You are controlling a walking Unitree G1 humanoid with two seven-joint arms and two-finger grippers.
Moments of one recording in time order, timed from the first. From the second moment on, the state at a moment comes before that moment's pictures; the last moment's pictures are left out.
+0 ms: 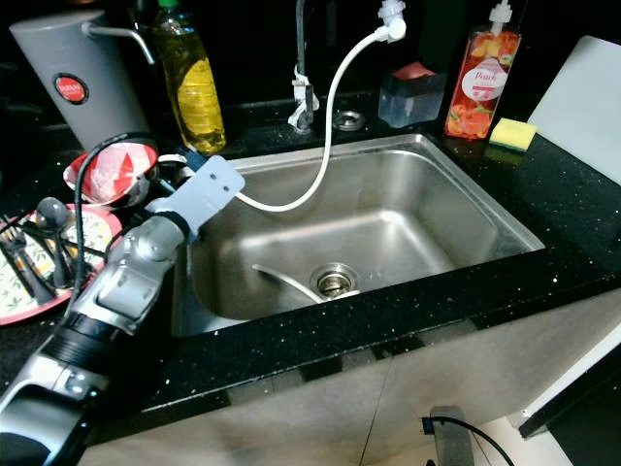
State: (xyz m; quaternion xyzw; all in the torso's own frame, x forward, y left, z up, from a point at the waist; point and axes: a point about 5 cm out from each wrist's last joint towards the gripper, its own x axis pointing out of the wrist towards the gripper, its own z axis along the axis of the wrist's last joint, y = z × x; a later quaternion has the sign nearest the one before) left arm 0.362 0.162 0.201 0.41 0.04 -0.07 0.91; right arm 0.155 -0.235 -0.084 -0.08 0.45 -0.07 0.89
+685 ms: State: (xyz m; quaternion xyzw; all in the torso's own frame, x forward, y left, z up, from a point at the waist) left arm 0.357 0.162 0.199 0.41 0.04 -0.07 0.91; right arm 0.157 -0.233 -0.084 -0.07 0.44 -0.08 0.89
